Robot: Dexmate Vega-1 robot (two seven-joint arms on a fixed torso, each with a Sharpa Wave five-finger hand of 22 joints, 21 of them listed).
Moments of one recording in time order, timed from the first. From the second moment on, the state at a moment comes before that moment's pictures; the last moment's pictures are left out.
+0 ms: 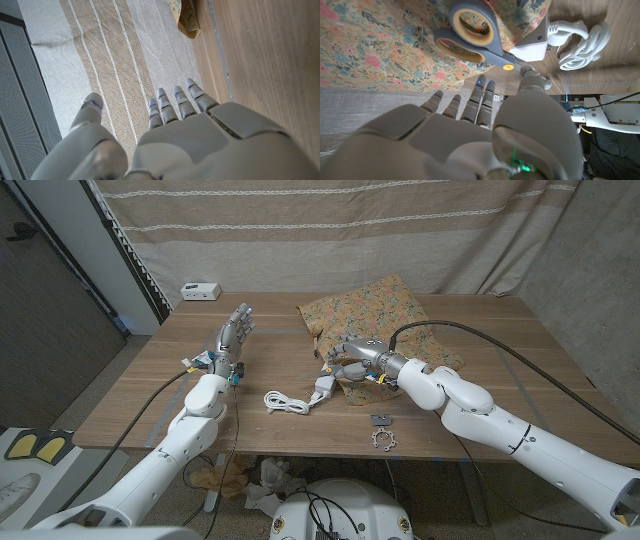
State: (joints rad) left arm 0.95 0.51 0.30 -1.35 -0.58 -0.43 0.12; left_hand 0.27 -0.16 0.53 -0.16 0.24 0.16 -0.15 0.19 0.18 0.27 -0.14 0.22 0.19 0.19 -0.04 0.19 0.17 0.19 -0.04 0.32 0.17; right arm -0.82 -0.76 -0.74 -1.99 -0.65 -0.16 0.16; right_hand 0.78 0.13 -0.05 -0.11 0.57 0.39 -0.08 0.35 0.28 0.43 -0.10 0.40 0.30 -0.03 -0.02 0.20 0.18 -0.11 0.11 0.20 0.18
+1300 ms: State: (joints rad) left arm 0.96 0.51 0.30 -1.34 -0.59 -0.44 0.12; left_hand 0.27 -0.16 0.52 -0.15 0.25 0.16 -0.15 0.19 0.18 0.27 -0.14 0.21 0.19 0.19 -0.04 0.19 0.17 0.19 -0.04 0.31 0.17; right arm -0.79 -0.76 -0.78 -2.01 -0.71 -0.22 0.25; right_hand 0.83 0.17 -0.01 -0.13 0.53 0.40 -0.07 0.36 0.31 0.44 -0.08 0.41 0.33 -0.01 -0.02 0.20 0.18 -0.09 0.10 0.20 0.18
